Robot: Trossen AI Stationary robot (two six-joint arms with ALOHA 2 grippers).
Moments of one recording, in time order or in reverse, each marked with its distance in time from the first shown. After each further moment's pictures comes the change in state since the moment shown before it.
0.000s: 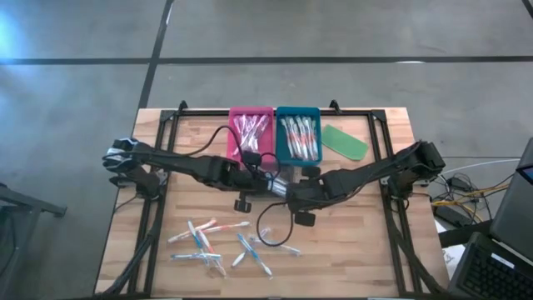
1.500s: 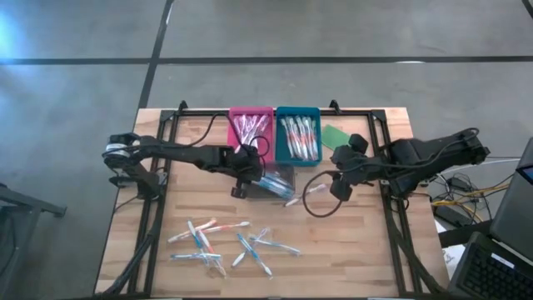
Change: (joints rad) left arm 0.238 -0.023 -0.345 0.351 0.241 0.184; right arm 0.000 -0.506 -0.052 -0.207 0.183 0.154
